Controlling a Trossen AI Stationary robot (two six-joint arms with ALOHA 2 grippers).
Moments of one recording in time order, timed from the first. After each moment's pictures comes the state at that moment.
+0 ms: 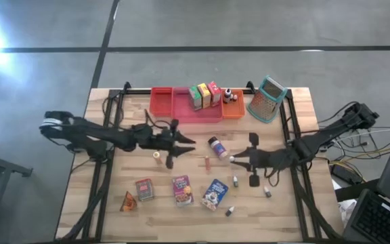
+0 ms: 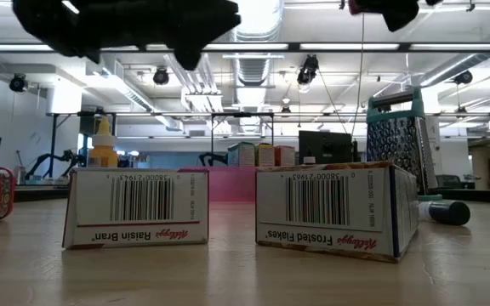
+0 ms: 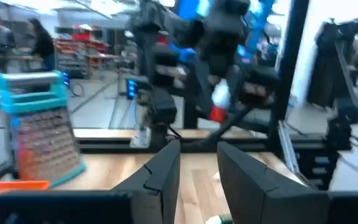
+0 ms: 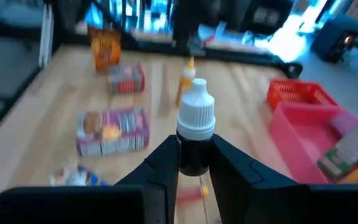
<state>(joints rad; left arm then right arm) -0.02 1.37 0.61 0.87 0.07 -0.04 0.48 1.05 0.73 -0.08 0.54 0.12</state>
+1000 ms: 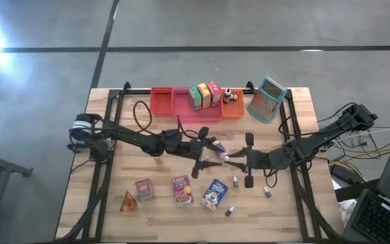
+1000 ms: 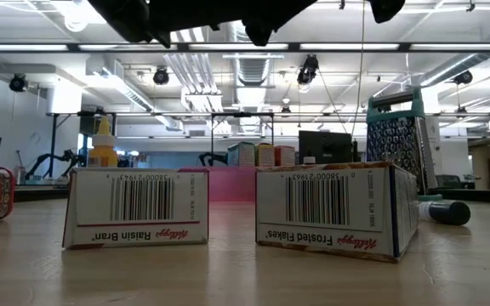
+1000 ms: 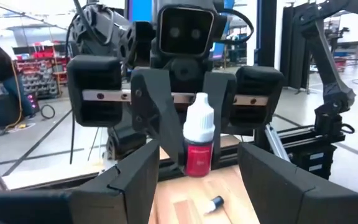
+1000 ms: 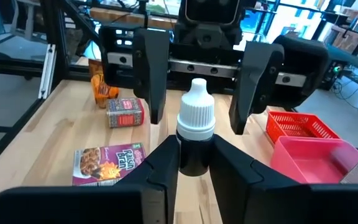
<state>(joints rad) -0.08 1.71 1.02 0.82 0.15 0.08 0.47 1.12 0.71 0.14 0.55 0.04</state>
